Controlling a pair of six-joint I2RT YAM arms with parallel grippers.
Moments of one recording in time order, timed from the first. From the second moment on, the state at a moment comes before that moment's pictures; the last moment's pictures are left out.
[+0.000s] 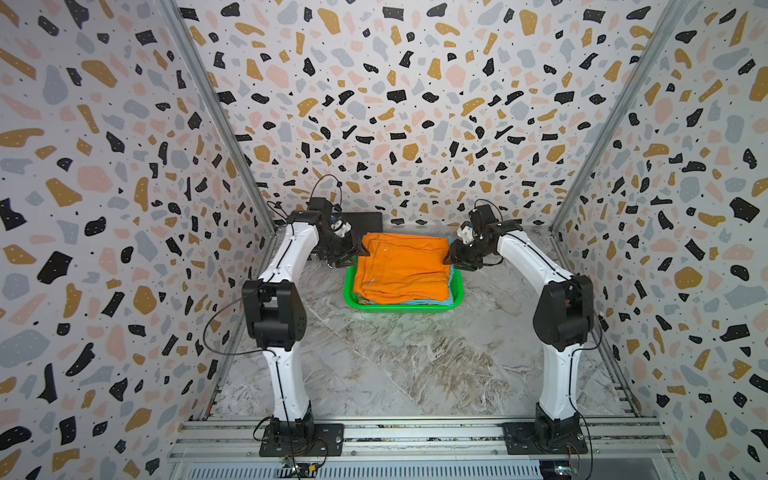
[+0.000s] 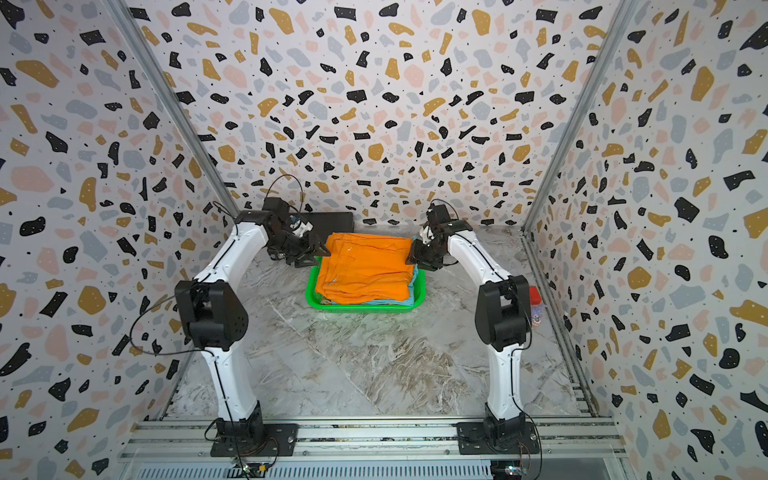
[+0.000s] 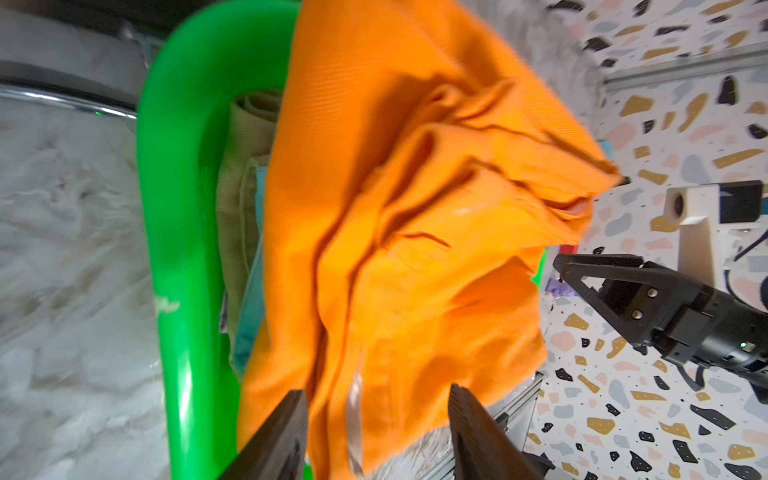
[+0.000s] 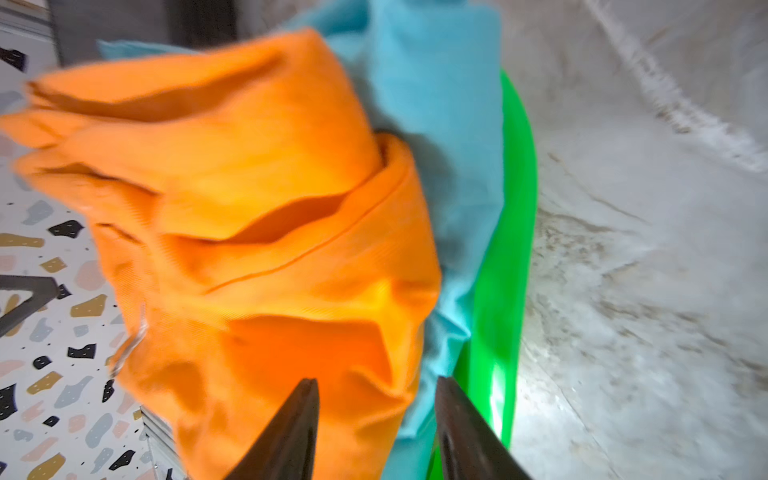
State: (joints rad) left arm -0.08 1.97 1.95 -1.14 0.62 -0.33; right arm 0.32 2.02 1.90 -0.95 -0.41 0.44
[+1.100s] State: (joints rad) left arm -0.16 1.88 1.53 -0.96 0.67 -0.45; right arm 0.50 1.94 1.59 -0.79 -0.48 0.52
